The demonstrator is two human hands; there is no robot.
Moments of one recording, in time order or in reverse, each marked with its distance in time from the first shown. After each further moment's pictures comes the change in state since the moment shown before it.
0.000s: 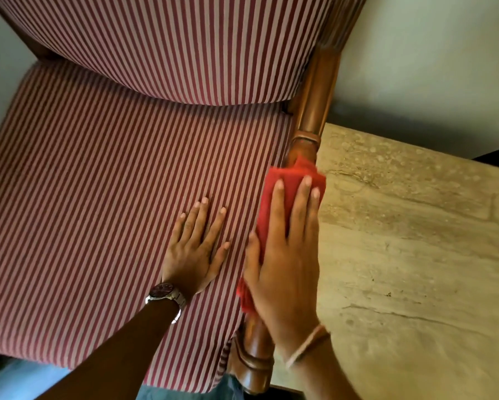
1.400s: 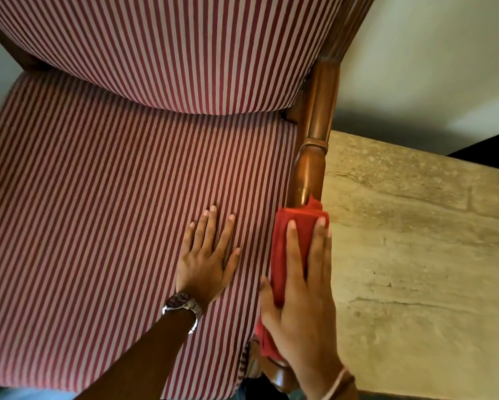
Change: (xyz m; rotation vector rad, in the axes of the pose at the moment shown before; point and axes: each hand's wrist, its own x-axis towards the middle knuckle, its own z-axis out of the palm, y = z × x) left_hand 0.002 -0.003 -0.002 -0.057 -0.035 -0.002; right_hand -0.051 -0.006 0.004 0.053 -0.015 0.048
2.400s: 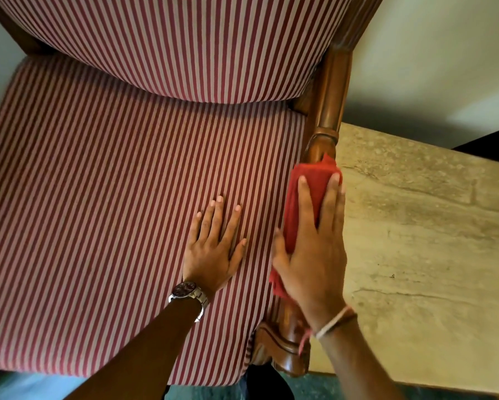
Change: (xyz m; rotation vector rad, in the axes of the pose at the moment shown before) left_hand -0.005 -0.006 0.004 -0.003 0.045 0.014; right_hand 0.050 -0.006 0.001 -0.087 0.016 0.060
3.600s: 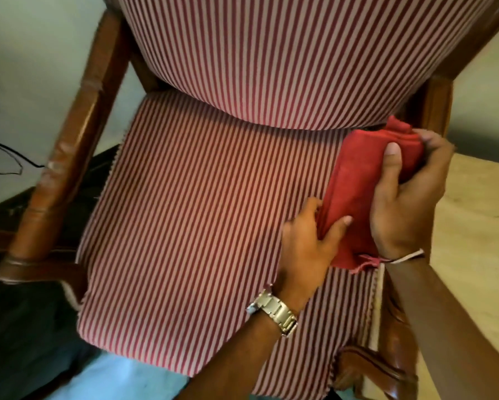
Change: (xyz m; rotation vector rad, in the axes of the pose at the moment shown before) left_hand 0.036 0.002 -0.163 -1.102 0.050 -0.336; right_hand 0.095 -0.090 -0.013 0.650 0.599 -0.049
